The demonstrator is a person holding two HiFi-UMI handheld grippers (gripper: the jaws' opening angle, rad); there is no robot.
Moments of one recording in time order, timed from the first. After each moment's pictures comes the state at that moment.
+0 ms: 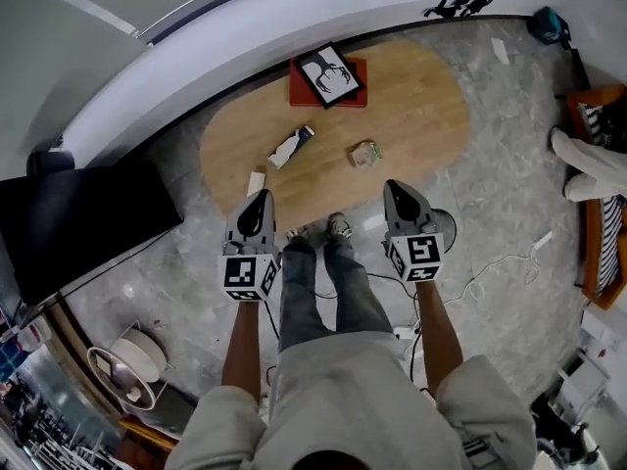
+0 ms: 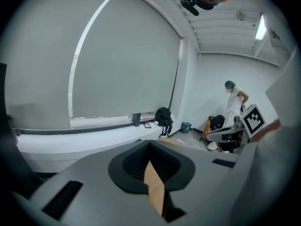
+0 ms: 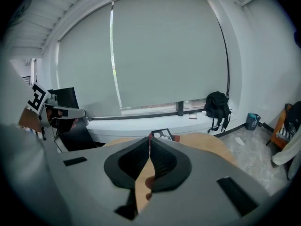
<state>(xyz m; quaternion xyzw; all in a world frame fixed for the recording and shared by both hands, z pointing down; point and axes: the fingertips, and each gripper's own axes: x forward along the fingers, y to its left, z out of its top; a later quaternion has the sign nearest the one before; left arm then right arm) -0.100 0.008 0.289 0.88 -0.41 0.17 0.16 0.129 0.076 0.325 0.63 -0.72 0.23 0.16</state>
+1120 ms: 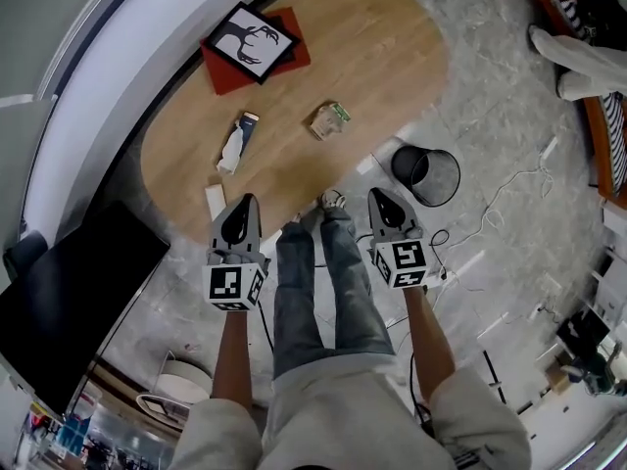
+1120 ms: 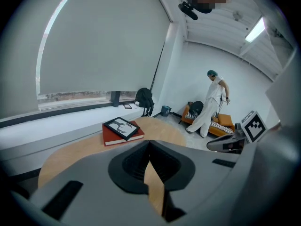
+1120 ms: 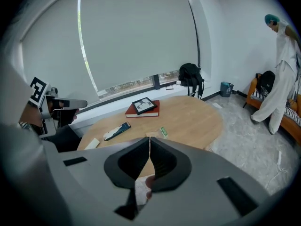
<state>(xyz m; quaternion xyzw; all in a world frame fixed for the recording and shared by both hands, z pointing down) -0.049 0.018 0.414 0.91 -0.26 0.24 0.20 0.131 0.174 0.467 0.70 -0.59 0.36 0.18</state>
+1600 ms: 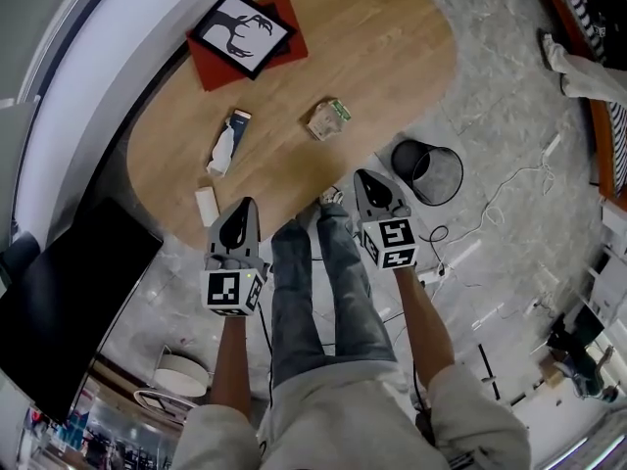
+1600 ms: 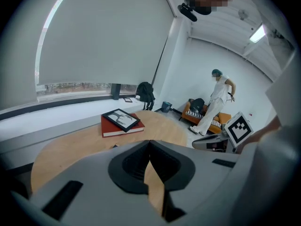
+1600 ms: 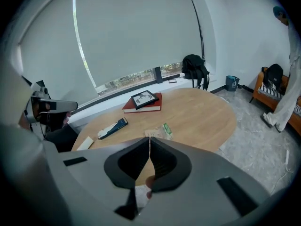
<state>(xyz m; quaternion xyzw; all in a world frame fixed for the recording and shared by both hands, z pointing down) -0.042 0.022 0.453 0.90 -0.26 0.25 0.22 0.136 0.133 0.527 0.68 -0.60 0.38 0.18</state>
